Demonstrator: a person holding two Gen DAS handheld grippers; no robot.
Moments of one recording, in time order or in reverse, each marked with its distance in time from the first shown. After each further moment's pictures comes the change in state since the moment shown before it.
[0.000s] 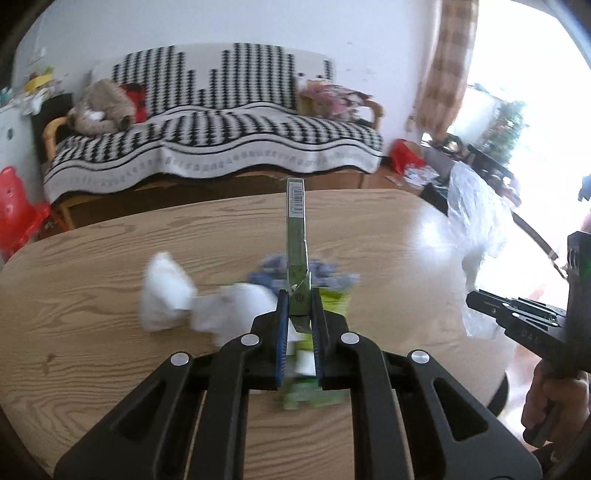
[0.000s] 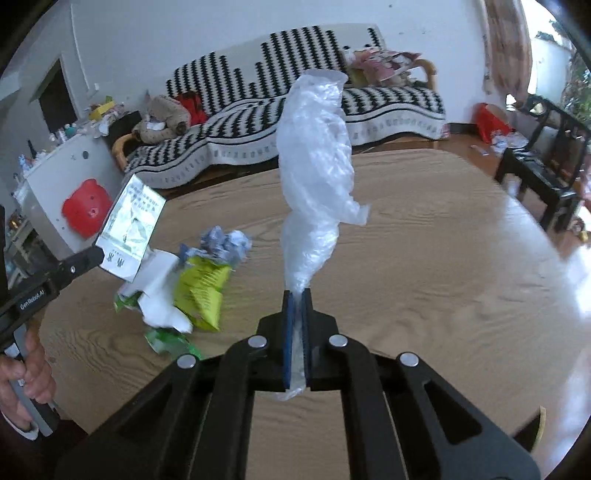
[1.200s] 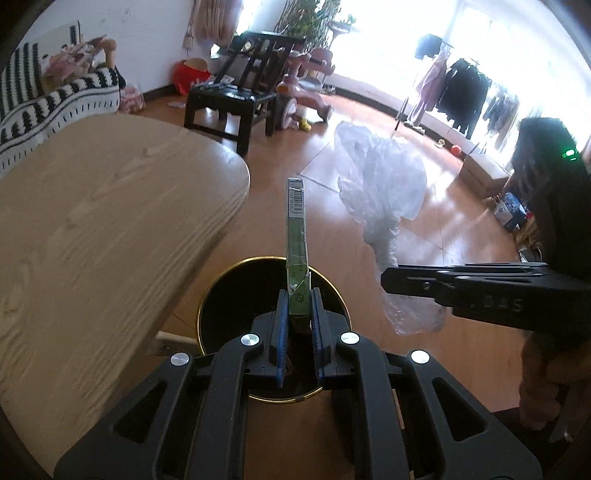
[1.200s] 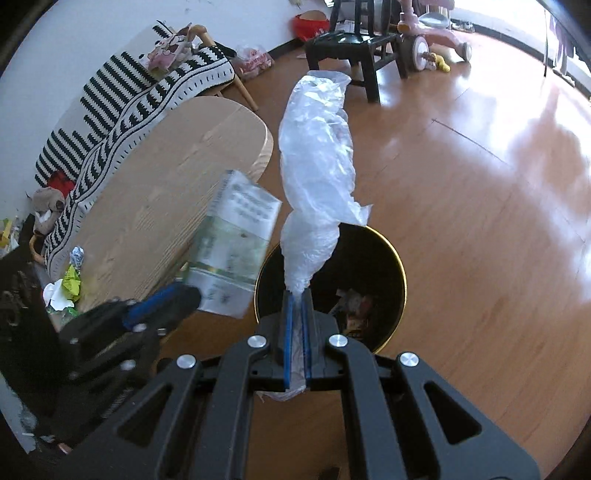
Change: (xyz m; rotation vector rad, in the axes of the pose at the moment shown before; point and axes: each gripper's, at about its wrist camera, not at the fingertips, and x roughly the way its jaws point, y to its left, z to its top) left arm 0.100 -0.394 -0.130 0.455 0.313 -0.565; right arm -0.174 -0.299 -0.200 0.590 0.165 -0.217
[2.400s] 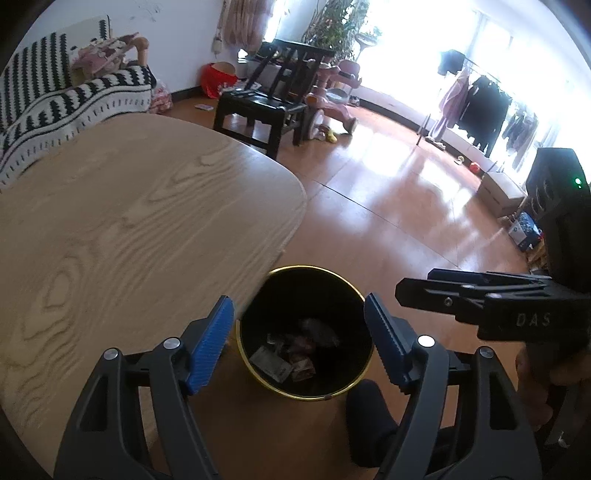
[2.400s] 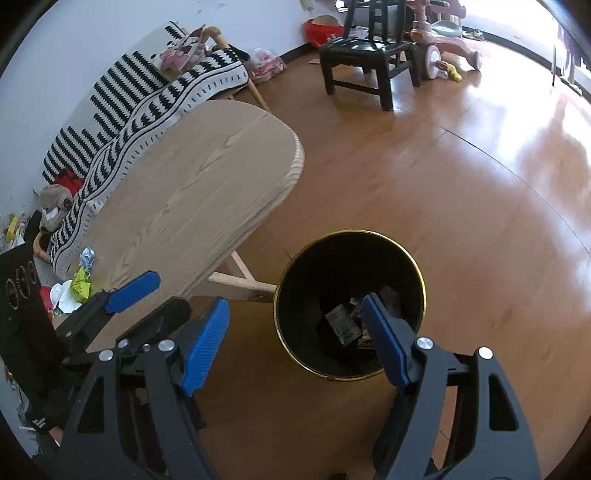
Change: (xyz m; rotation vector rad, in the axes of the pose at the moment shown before) left arm -0.041 0.026 0.004 -0.059 -0.048 0.077; right arm 0.000 0.032 0.018 -0.035 -0.023 0.028
